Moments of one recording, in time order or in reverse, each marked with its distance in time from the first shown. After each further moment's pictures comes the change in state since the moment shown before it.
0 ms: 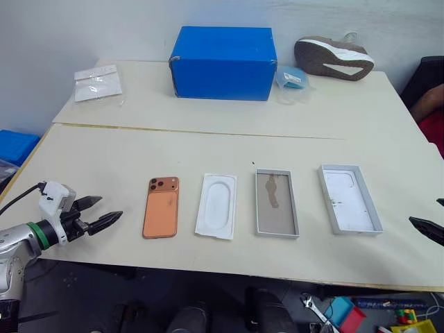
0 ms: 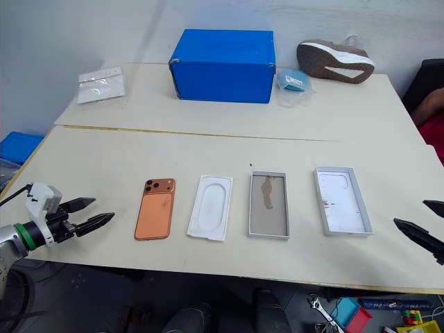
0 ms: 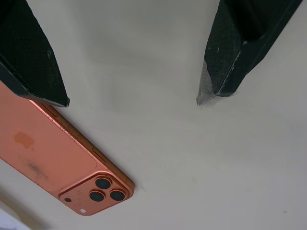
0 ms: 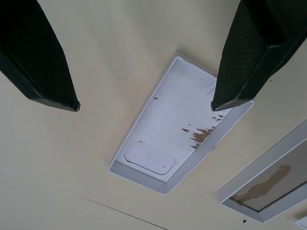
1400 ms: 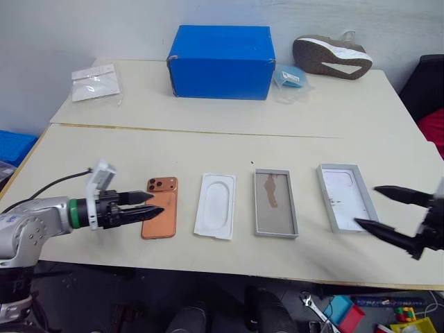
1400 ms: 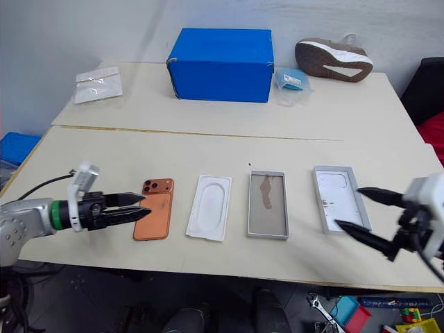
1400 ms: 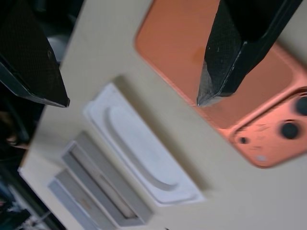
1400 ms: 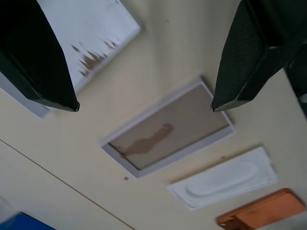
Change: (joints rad) left arm -0.331 0.067 -0.253 -0.234 -0.358 0.718 -0.066; right arm -0.046 -0.006 0.156 -0.565 0.174 0.193 -0.081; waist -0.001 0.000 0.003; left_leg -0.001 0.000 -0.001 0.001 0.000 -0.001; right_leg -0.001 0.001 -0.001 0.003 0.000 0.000
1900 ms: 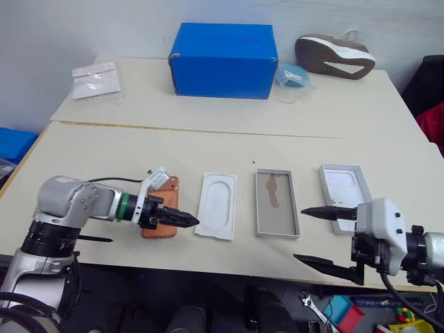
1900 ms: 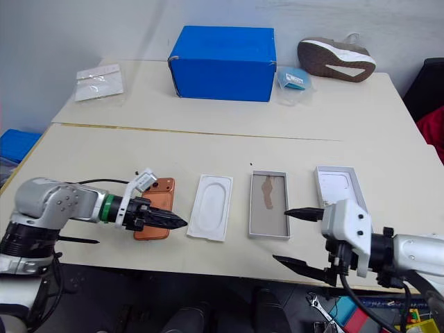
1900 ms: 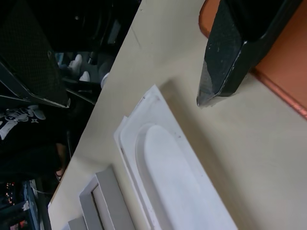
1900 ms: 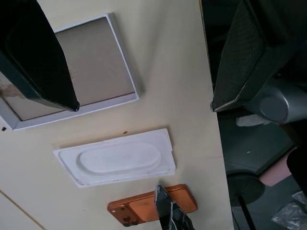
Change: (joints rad) left arm -0.307 -0.159 -0.271 0.178 0.004 0.364 0.120; right arm -0.035 -0.001 0.297 -0.179 -0.052 -0.072 -0.041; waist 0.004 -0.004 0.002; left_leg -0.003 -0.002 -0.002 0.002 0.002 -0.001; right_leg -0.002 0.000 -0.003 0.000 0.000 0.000
